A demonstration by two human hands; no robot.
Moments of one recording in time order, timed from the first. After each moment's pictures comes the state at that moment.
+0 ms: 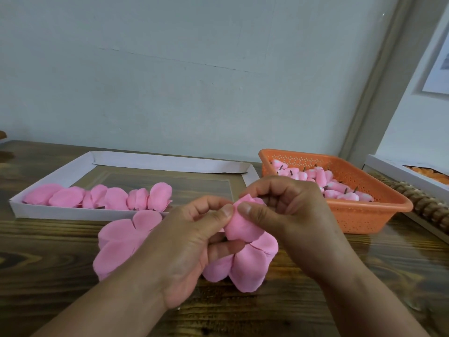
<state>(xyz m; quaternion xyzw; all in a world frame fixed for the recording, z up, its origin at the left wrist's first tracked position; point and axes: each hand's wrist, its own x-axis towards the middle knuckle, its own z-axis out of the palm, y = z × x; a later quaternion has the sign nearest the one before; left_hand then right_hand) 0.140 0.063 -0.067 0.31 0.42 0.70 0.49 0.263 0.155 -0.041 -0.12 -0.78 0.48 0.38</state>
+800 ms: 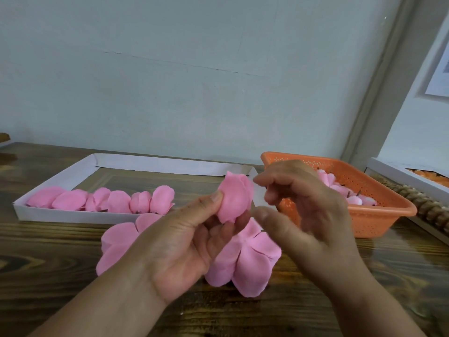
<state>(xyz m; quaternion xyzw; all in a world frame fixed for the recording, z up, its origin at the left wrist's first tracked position) 0.128 0.064 -0.057 0.18 0.27 0.74 0.59 0.267 0.154 -0.038 -0.03 -0.83 0.24 0.50</state>
